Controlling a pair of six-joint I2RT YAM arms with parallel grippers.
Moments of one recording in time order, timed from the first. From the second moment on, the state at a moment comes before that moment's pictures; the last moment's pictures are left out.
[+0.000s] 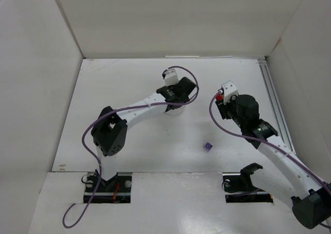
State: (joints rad) left arm -0.86 1.87 1.54 -0.57 -0.54 -1.04; right arm 0.43 0.88 0.74 -0.26 0.17 -0.27
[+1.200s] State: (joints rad) left arm -0.81 1.37 1.04 -0.03 0.09 -0.72; right arm 0.43 0.83 0.70 -0.20 -0.36 -0.44
